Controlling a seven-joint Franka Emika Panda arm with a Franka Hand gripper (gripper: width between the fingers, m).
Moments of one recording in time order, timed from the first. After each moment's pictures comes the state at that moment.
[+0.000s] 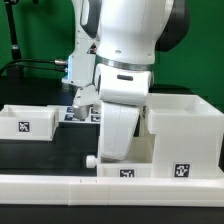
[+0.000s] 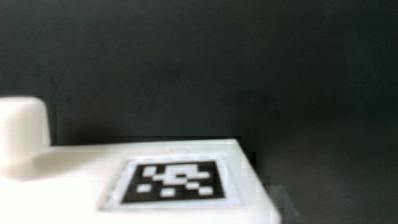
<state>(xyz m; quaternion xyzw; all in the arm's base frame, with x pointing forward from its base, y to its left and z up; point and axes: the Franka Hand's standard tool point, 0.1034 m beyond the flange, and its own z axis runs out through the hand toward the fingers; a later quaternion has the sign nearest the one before) 0.540 0.008 0.008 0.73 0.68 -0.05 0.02</state>
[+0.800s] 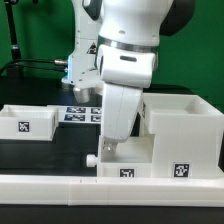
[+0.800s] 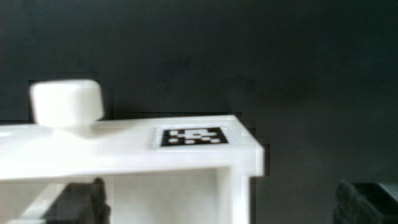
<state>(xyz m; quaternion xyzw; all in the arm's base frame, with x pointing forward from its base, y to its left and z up) 0.545 0.003 0.046 0.74 0.67 -0.06 0.02</state>
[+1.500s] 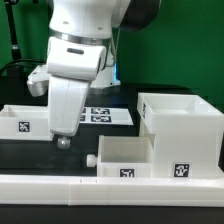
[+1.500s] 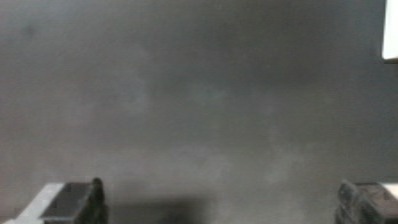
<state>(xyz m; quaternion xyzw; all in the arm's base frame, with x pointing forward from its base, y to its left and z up) 0.531 -0.062 0.040 0.73 0.68 -0.06 0.01</state>
